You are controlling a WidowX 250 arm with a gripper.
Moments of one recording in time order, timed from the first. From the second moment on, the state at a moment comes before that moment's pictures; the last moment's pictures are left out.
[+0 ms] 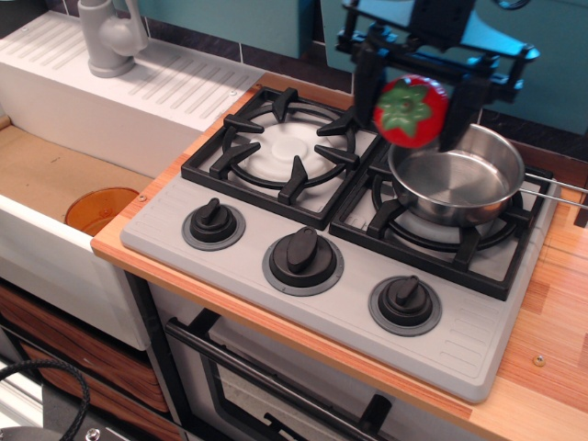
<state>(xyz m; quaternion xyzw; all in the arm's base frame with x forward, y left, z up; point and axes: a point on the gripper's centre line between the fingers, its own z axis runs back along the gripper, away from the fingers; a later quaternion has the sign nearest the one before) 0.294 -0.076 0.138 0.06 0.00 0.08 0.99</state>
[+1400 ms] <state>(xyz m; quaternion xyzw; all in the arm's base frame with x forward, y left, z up) 0.351 -0.093 0.088 0.01 -0.03 0.07 1.00</state>
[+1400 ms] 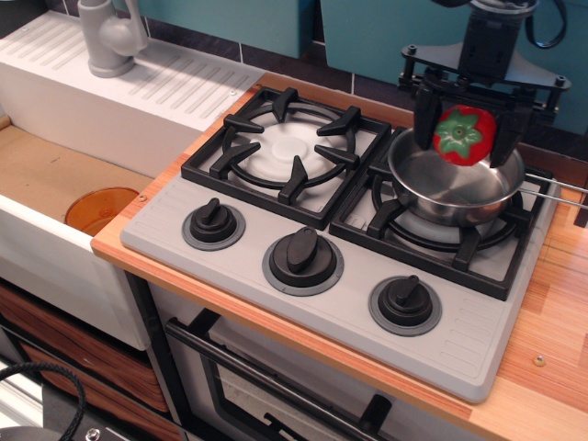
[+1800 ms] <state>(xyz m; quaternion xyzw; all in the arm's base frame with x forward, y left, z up) 0.354 -0.097 0.084 0.02 -0.04 0.07 1.00</state>
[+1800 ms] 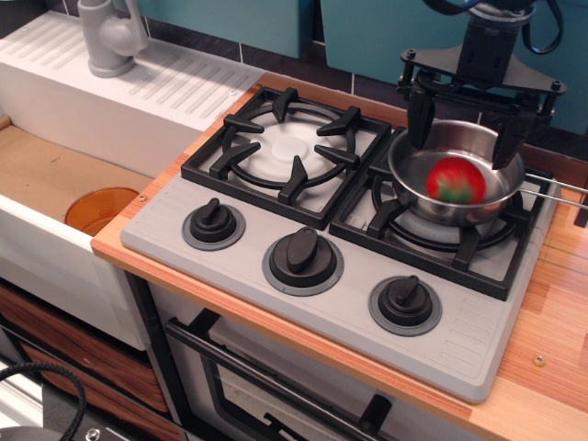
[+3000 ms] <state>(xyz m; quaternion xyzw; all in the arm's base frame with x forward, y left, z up) 0.352 -0.053 0.118 0.05 -0.04 0.04 1.00</state>
